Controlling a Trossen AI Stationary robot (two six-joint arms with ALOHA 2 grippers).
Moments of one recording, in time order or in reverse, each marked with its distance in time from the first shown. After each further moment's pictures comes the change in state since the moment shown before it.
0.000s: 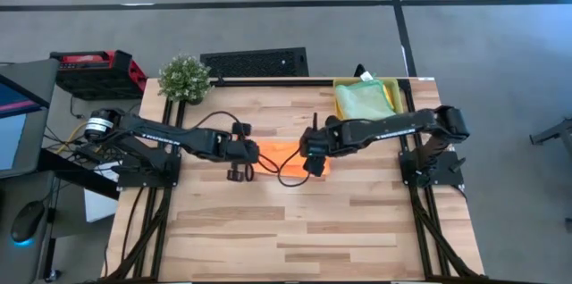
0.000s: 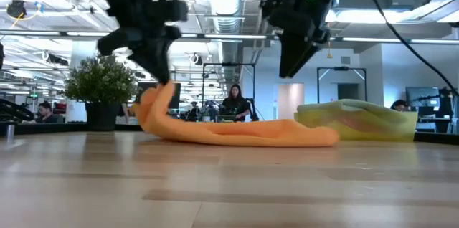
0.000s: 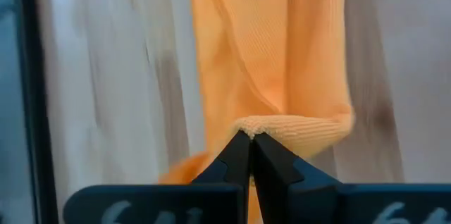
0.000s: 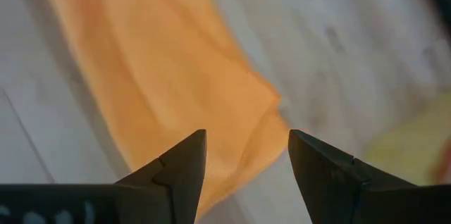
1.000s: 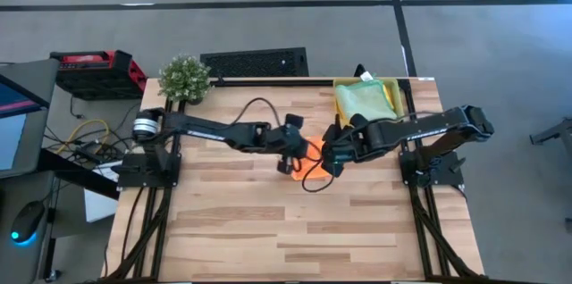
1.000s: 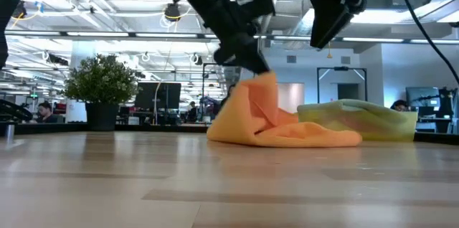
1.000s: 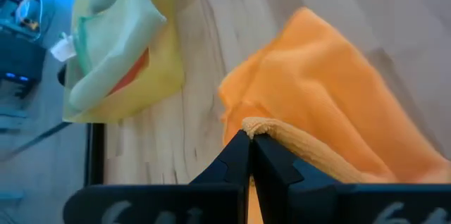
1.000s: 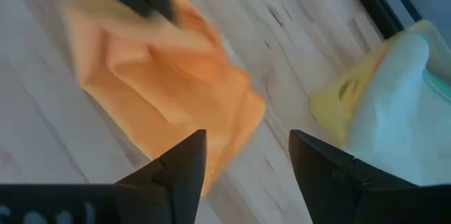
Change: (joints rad) left arm 0.082 0.401 0.405 0.397 0.100 0.319; right arm 0.115 -0.201 -0.004 -0.254 0.132 0.207
